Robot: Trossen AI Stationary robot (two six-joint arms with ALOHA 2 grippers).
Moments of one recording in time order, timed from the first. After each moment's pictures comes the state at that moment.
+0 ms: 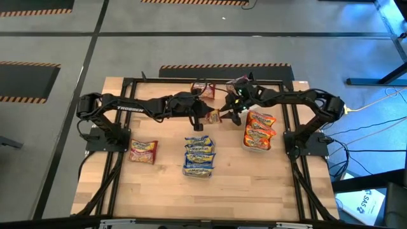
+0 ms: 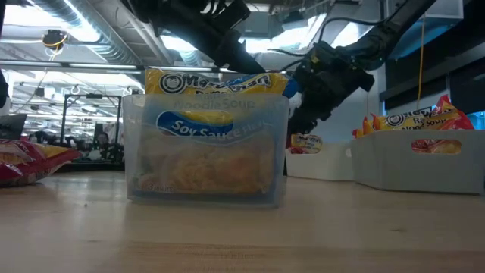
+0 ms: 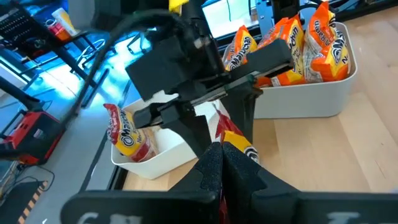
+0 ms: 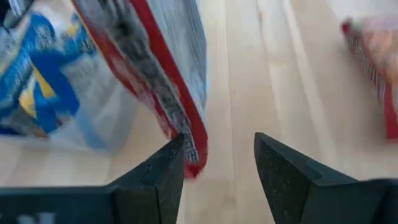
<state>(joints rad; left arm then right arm) 0.17 1.57 1.05 0.13 -0.13 0.37 -0.53 1.59 0.85 -0.02 -0.59 -0.23</state>
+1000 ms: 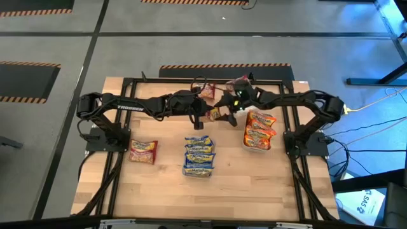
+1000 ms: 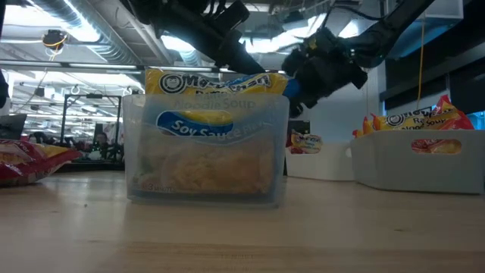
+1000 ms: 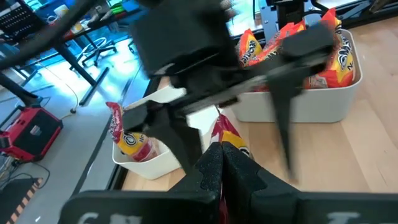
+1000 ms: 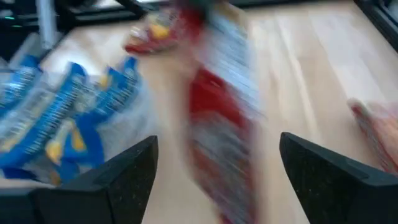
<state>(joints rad) 0.19 1.57 1.05 0.14 -0.11 0.34 -0.45 1.59 0.85 0.19 -0.61 -0.19</state>
